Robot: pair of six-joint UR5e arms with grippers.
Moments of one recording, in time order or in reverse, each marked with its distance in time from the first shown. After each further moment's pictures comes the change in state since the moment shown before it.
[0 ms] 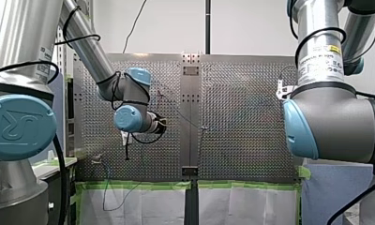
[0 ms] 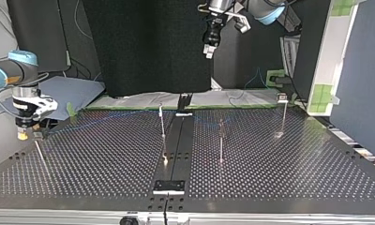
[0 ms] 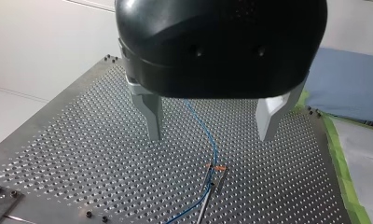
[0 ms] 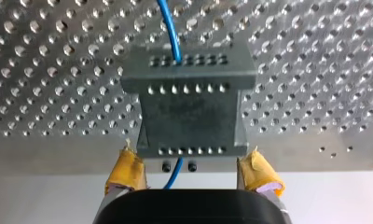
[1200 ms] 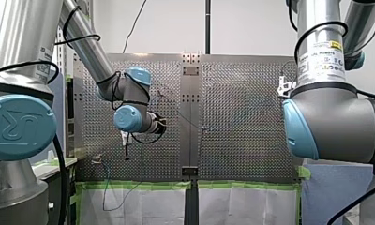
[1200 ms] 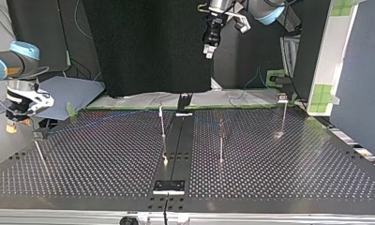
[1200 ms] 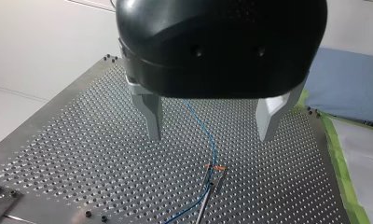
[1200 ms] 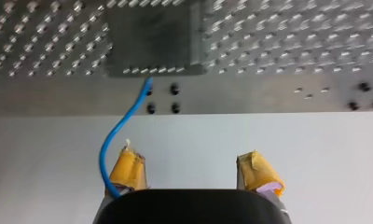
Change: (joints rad) left arm 0.000 0.000 0.000 -0.002 0.000 -0.001; right arm 0.016 -0.097 0.101 -0.027 0.153 -0.004
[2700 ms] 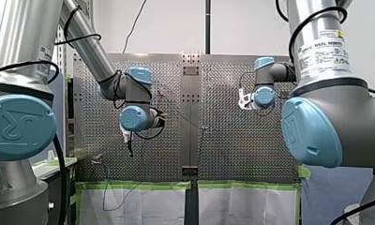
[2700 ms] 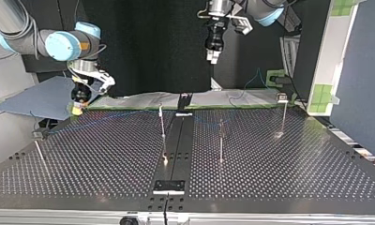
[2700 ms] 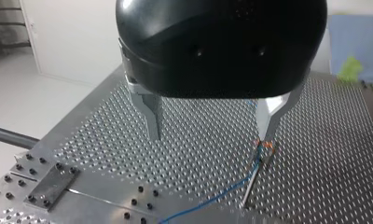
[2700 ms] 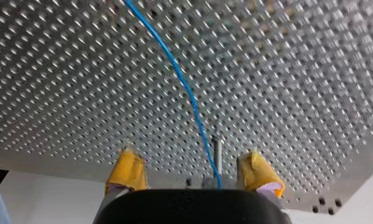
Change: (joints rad) left arm -0.001 0.000 0.017 0.086 -0.115 -0.009; right arm 0.366 -0.053 0.232 -0.111 0.295 -0.148
